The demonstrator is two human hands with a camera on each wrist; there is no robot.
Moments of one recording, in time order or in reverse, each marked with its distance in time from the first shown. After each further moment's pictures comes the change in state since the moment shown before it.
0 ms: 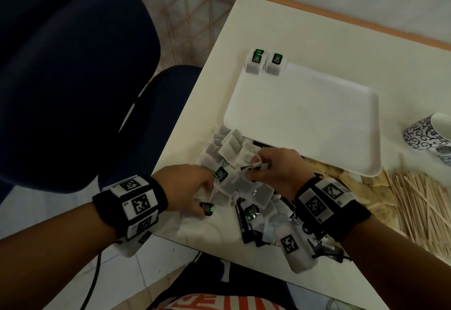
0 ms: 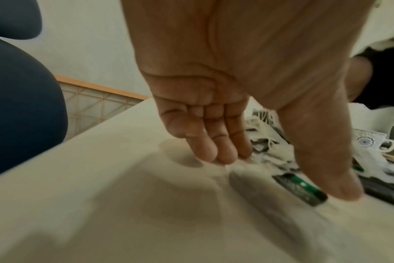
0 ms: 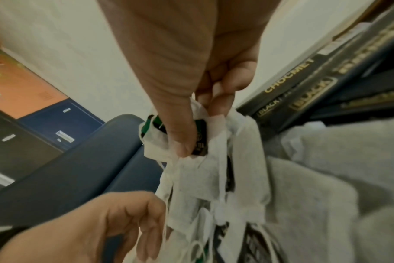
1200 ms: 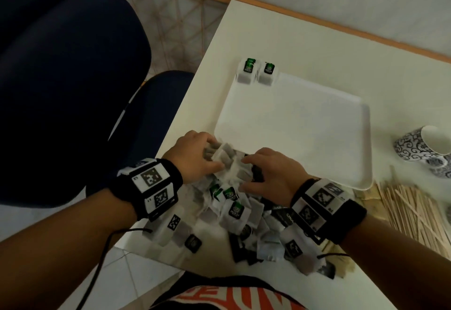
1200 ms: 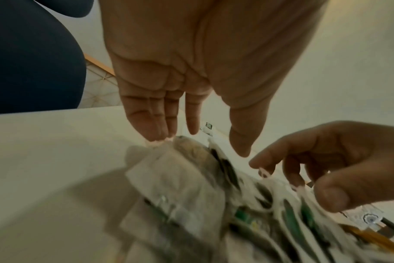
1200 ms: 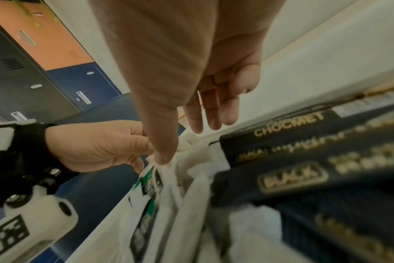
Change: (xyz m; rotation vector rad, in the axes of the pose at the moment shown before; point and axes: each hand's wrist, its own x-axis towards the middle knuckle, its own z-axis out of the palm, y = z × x) left_hand 0.056 0.006 -0.047 -0.441 0.340 -0.203; right_hand 0.020 0.006 -0.020 -0.339 -0.105 -0.148
